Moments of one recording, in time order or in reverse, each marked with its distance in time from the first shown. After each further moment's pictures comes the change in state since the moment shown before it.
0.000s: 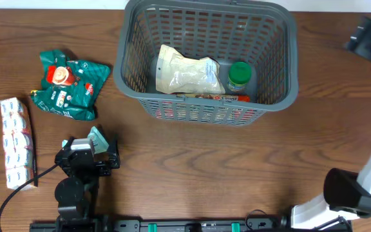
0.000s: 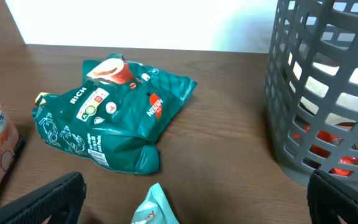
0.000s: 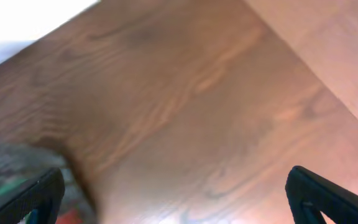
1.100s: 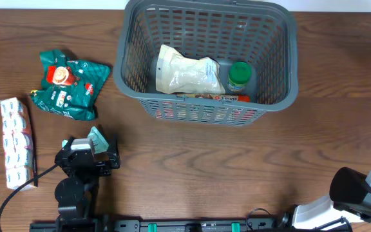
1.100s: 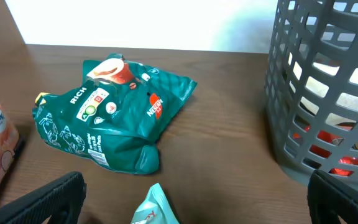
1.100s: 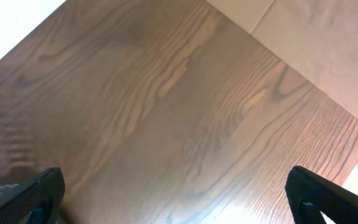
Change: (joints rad) left arm 0.000 0.000 0.000 0.001 0.000 0.000; right arm -0.138 0.000 0.000 -0.010 -0.001 0.015
